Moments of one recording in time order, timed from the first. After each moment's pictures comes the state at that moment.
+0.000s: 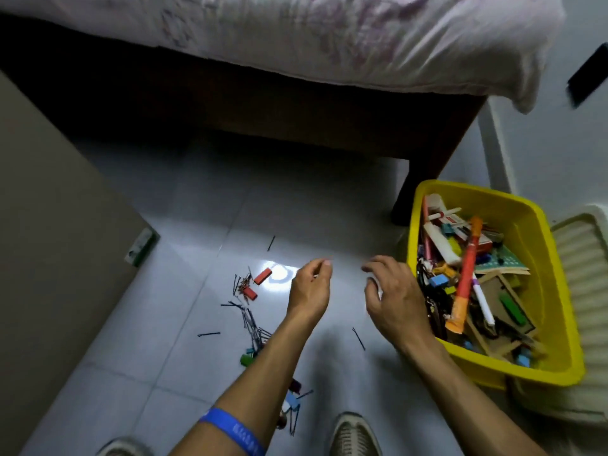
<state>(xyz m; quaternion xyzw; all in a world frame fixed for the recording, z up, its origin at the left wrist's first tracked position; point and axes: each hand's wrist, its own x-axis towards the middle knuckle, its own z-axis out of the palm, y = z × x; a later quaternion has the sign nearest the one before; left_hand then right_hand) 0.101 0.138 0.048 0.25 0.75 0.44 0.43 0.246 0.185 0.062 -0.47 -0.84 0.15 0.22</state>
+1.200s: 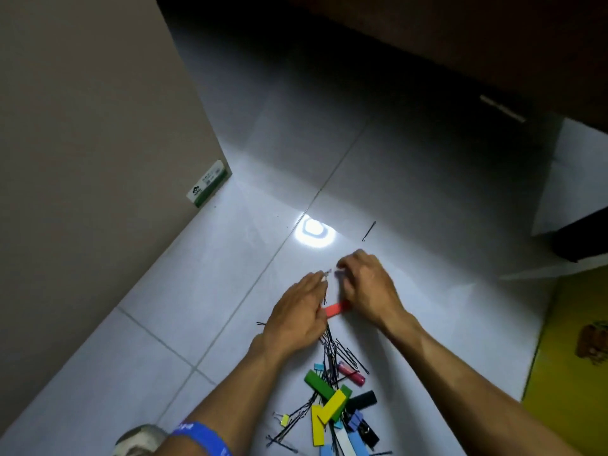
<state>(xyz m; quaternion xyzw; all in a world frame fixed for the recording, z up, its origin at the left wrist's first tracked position) -0.084 0.053 -0.120 0.47 0.81 0.14 0.32 0.008 0.198 -0.123 -0.27 -0.93 0.25 0.00</state>
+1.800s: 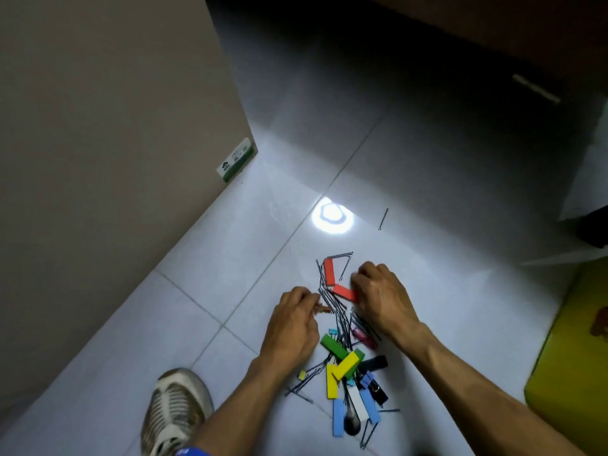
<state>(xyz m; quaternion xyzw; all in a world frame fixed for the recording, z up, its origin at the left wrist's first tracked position) -0.044 -0.025 -0.109 0.36 0.87 0.22 0.25 0.051 0.152 -0.120 -0.21 -0.96 0.16 -0.10</state>
